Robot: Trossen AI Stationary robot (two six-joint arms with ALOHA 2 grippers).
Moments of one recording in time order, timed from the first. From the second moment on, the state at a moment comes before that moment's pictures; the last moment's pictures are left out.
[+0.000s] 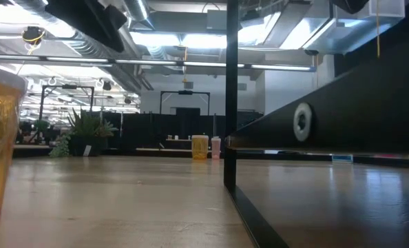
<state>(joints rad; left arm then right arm) -0.30 1.11 0.89 -0.61 -0.23 -0.05 0.55 1.78 1.45 -1.03 -0.36 1.36</state>
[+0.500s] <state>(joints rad) -0.35 1.11 0.89 -0.61 -0.23 -0.05 0.59 1.80 1.45 -1.01 -0.30 1.46</state>
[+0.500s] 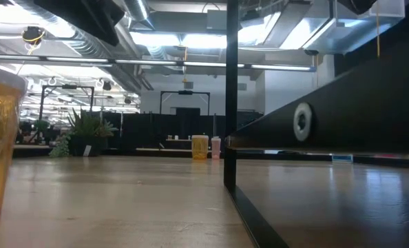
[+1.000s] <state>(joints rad) -0.35 1.11 0.89 -0.61 -0.23 -0.05 0.62 1.86 1.45 -1.00 -0.29 1.51</state>
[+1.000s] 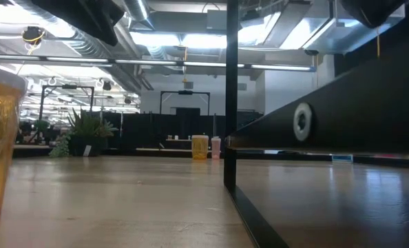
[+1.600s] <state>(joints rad) -0.35 1.11 0.89 -0.61 -0.23 -0.05 0.61 1.87 1.45 -1.00 -0.22 1.51</state>
